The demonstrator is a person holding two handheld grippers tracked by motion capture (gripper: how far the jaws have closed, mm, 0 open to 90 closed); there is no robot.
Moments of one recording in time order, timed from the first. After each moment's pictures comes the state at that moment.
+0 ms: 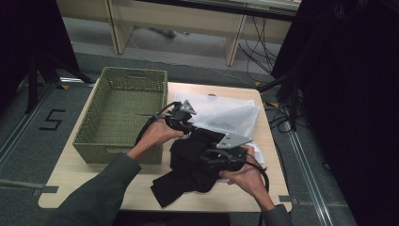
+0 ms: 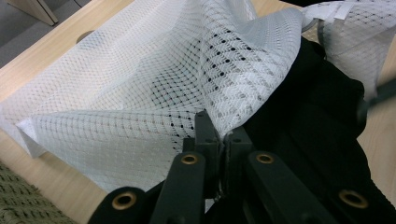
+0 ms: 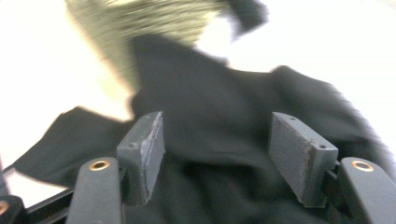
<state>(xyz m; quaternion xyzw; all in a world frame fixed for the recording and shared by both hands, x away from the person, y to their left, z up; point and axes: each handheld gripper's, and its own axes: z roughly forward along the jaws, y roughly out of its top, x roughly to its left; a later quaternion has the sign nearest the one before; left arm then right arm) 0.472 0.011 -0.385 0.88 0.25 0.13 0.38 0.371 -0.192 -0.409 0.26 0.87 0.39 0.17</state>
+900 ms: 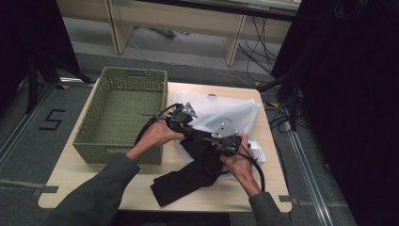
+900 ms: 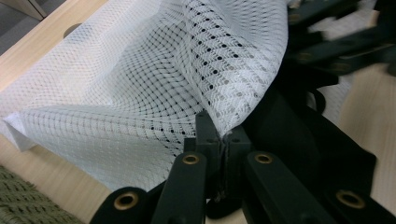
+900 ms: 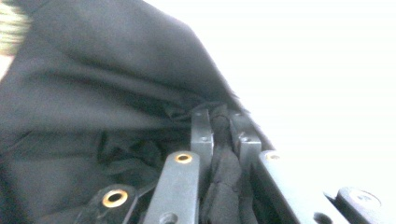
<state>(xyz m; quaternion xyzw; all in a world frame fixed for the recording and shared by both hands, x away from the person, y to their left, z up) 0.465 0.009 -0.383 0.90 0.22 0.12 0.36 0.431 -0.198 -0.433 0.28 0.86 0.28 0.32</state>
